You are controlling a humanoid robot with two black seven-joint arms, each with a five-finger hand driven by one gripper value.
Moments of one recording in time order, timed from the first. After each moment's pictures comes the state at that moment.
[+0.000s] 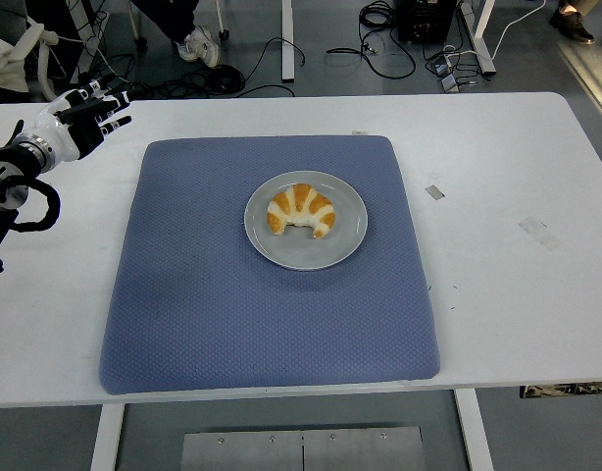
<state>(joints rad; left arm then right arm) -0.96 0.34 -0.71 -0.51 0.11 -0.16 0.07 -0.08 0.00 0.10 0.16 -0.10 -0.06 0.22</state>
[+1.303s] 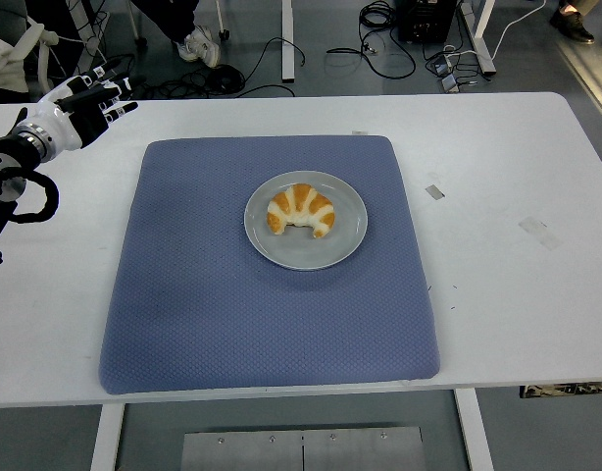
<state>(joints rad) -0.98 0.34 -0.72 -0.51 0.09 -0.22 0.06 -0.08 0.00 0.10 0.16 -0.10 -0.06 0.22</state>
